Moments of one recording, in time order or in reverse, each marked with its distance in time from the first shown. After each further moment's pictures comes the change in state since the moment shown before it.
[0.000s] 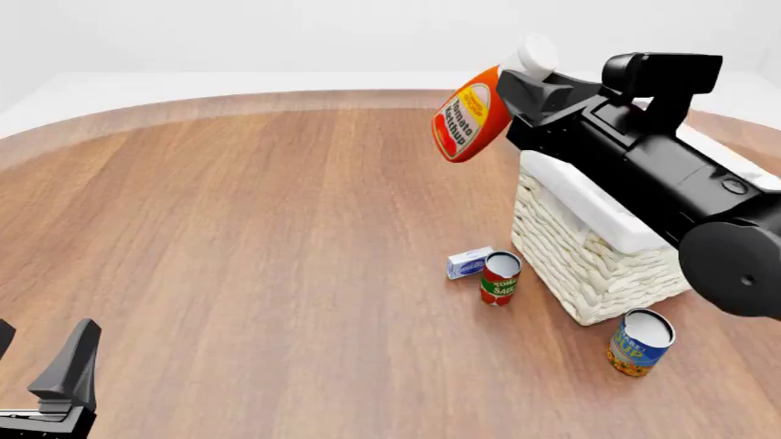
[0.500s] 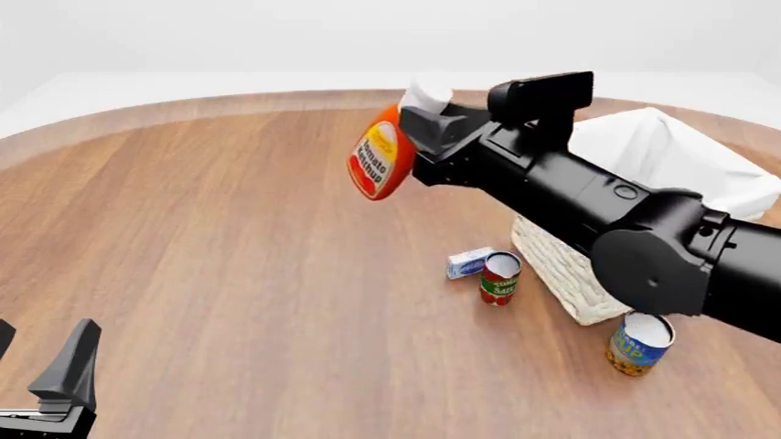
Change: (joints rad) left arm 0.000 0.000 0.000 0.000 0.000; right arm 0.205 0.140 -0.077 0.020 -0.009
